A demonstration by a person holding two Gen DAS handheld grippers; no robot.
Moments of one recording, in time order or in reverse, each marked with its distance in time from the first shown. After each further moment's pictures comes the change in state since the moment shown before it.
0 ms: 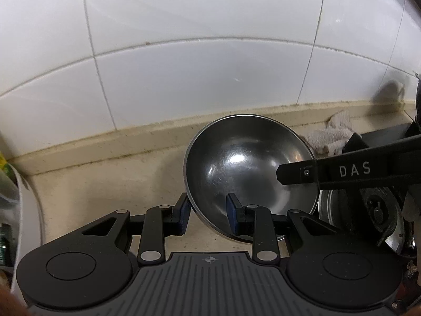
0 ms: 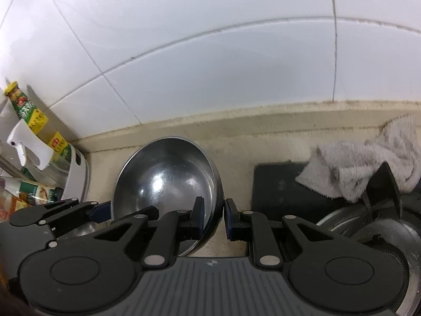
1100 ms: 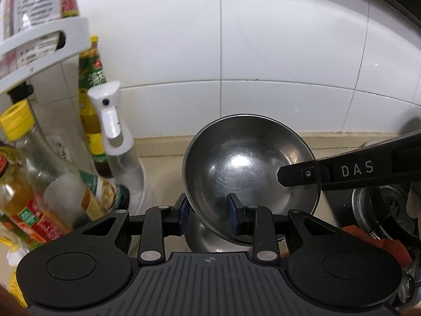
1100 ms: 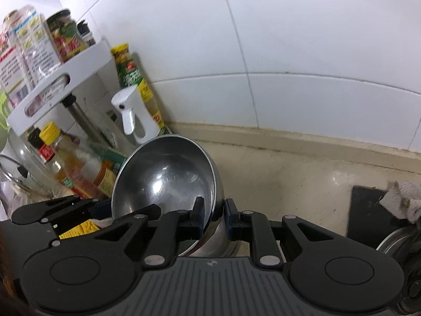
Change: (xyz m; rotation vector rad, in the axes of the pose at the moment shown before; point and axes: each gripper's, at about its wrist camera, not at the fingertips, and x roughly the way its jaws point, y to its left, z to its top) left arm -0.130 0.067 -0.060 -0.135 -0.118 0.197; right arm -0.041 0.145 -0.025 -0.240 -0.025 0.153
